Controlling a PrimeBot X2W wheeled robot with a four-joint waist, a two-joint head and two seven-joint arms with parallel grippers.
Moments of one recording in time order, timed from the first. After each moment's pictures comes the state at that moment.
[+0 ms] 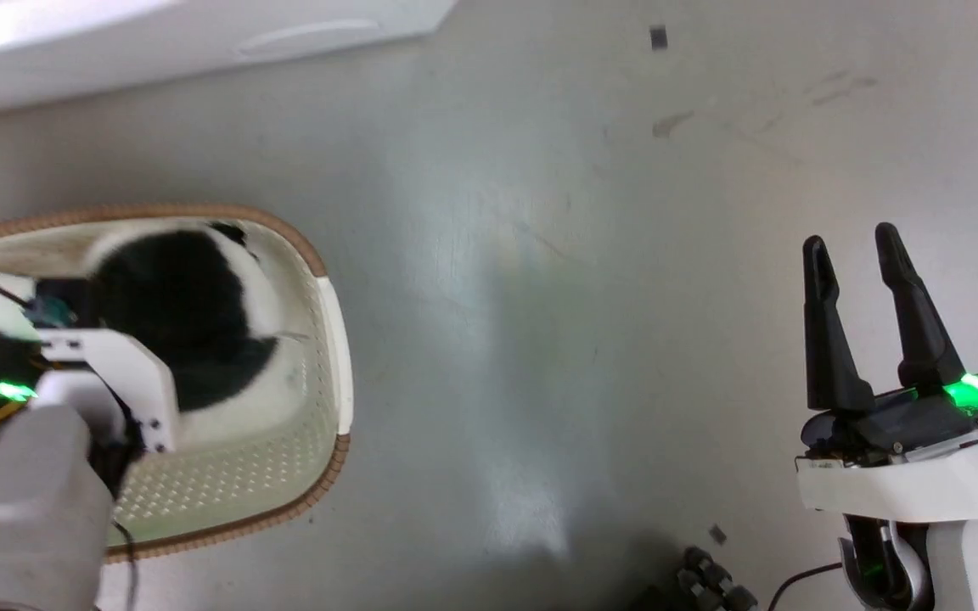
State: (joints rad) left arm -0.82 0.39 -0.31 1.21 -0.39 -0.13 0.01; right arm -0.19 -0.05 0.04 -0.13 0.31 0.13 -0.26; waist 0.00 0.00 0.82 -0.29
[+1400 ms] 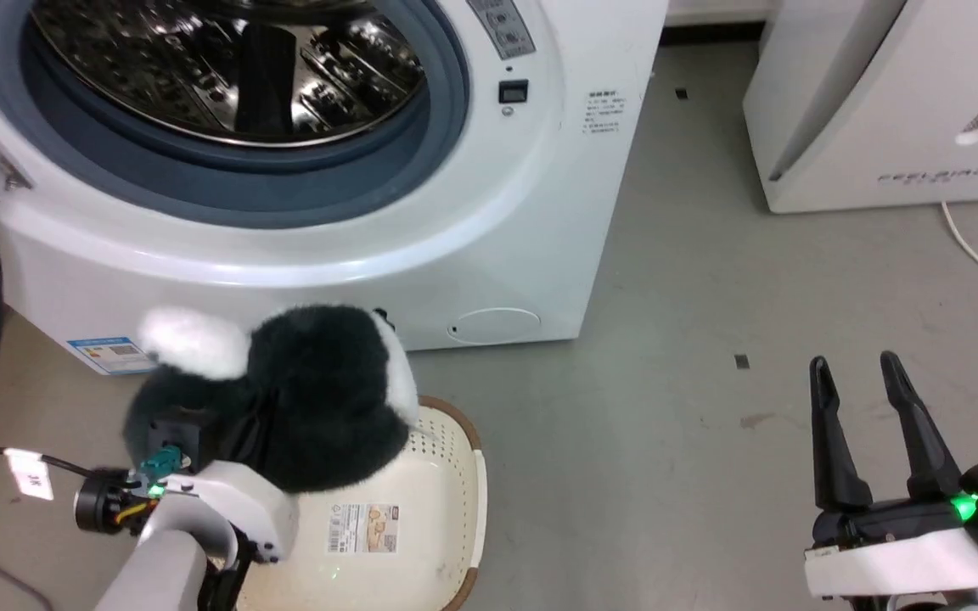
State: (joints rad) left arm -0.38 0.30 -0.30 0.69 -0.37 -0.07 -0.26; right arm -0.01 -0.05 -0.02 -0.07 0.21 0.13 -0.26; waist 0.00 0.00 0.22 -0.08
